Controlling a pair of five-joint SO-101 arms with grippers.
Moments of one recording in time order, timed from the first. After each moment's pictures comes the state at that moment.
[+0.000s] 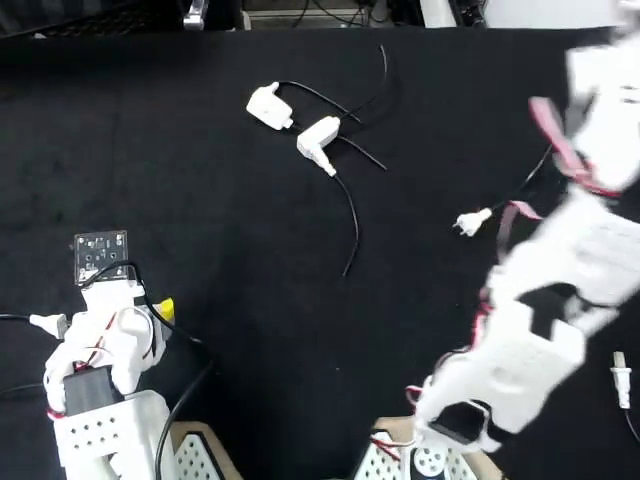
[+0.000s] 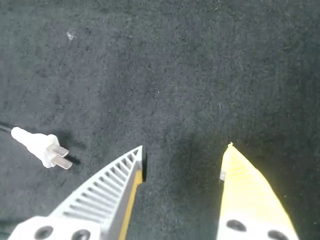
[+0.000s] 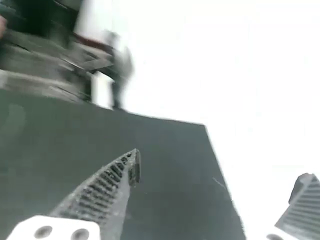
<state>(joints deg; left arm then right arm) -20.4 -90.6 84.7 67.6 -10.6 25.1 21.4 -93.1 100.0 26.9</state>
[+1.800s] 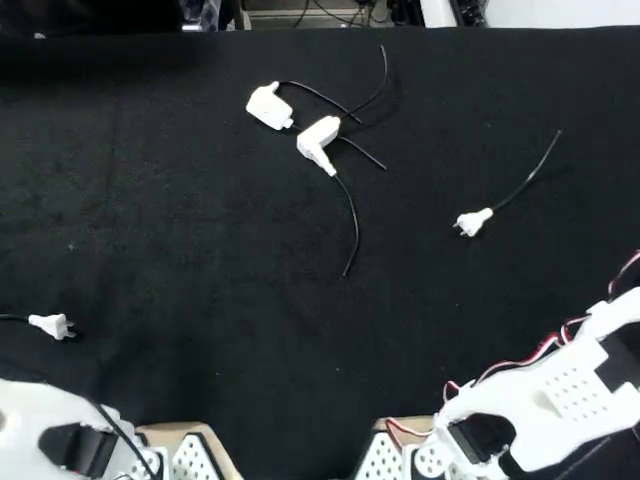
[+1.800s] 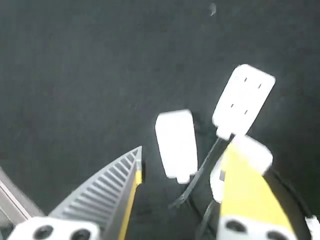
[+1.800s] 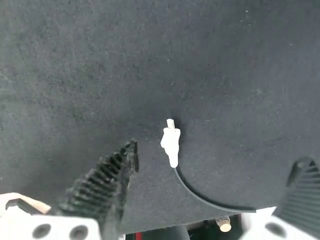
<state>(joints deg) -76.9 29.1 -41.1 84.8 -26.3 58.6 21.5 -28.8 100.0 47.5</state>
